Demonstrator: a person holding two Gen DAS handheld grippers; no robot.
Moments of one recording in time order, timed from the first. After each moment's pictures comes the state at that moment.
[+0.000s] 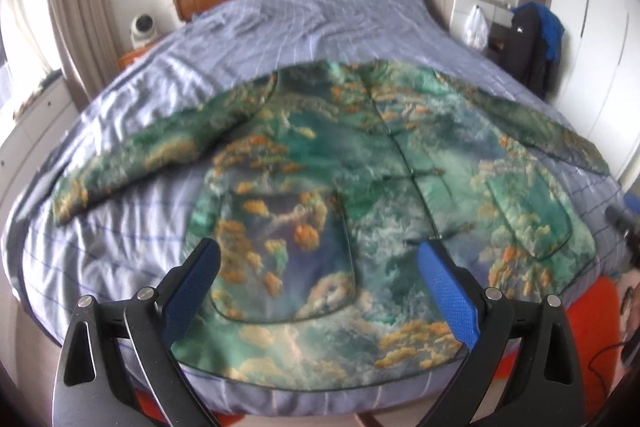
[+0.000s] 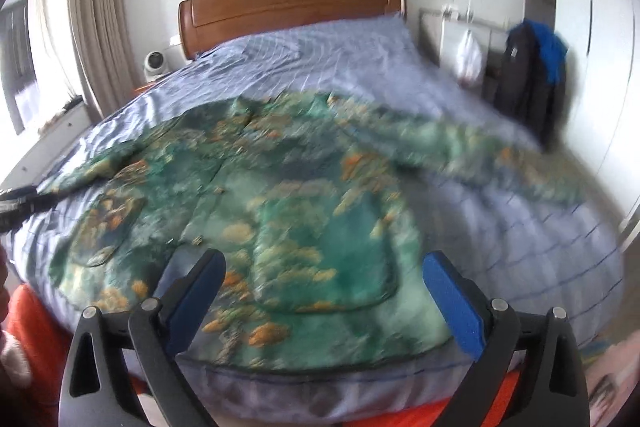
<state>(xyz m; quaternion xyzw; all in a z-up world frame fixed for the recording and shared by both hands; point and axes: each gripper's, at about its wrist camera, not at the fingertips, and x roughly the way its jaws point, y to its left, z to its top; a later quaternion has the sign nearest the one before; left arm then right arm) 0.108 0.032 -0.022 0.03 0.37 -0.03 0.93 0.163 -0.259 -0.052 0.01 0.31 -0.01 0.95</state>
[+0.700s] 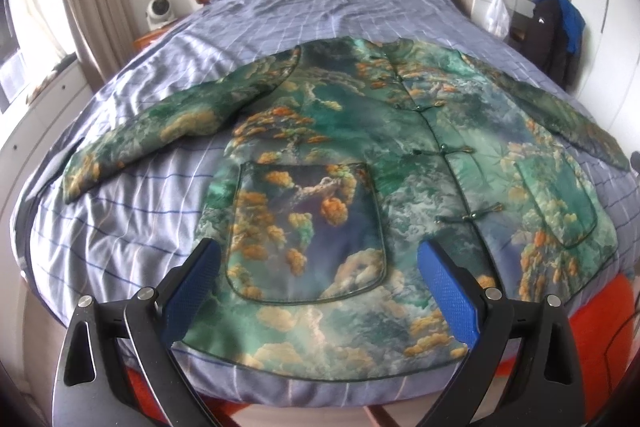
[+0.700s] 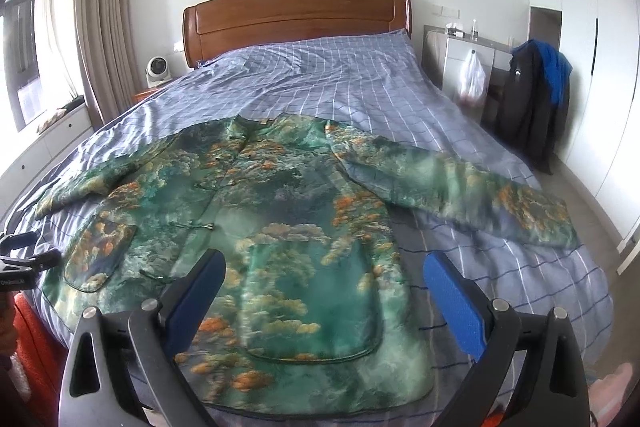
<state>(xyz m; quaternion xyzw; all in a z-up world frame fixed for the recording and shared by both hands) 0.106 0.047 -0.042 0.03 0.39 0.01 0.92 0.197 -0.276 -0.032 0.01 0.30 0.00 0.95</state>
